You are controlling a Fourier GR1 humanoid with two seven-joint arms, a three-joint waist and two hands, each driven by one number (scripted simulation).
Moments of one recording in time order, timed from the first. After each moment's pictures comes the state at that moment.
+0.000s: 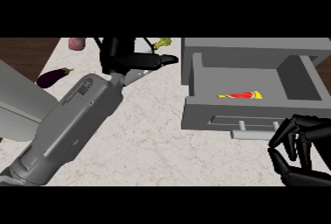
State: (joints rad) left arm -0.92 0.26 -0.42 -0.99 0.82 0.43 -0.35; right arm -0.03 -0.27 -0.06 -2.11 -0.11 0.38 0.16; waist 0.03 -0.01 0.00
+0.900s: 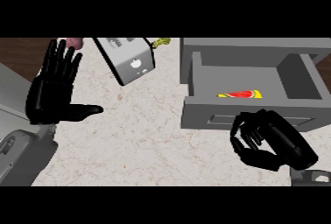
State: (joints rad) left arm -0.38 0.53 -0.31 -1.44 0.86 0.26 -0.34; right arm -0.09 -0.33 0.18 -1.80 0.52 0.28 -0.10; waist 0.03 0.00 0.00
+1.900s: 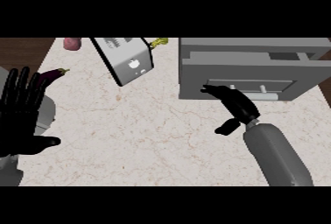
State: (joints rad) left arm -0.09 0.56 -0.09 -1.50 0.83 -0.01 -0.36; right arm -0.50 -0.20 0.16 -0.92 0.82 0.03 -0.34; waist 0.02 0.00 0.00
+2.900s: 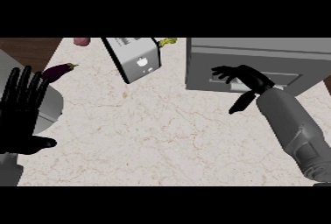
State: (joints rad) left arm -0.12 0.53 -0.04 -1.43 0.80 -0.15 -0.35; right arm -0.91 -0.29 -0.03 -0.29 0.78 0.10 -0.66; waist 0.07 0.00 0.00
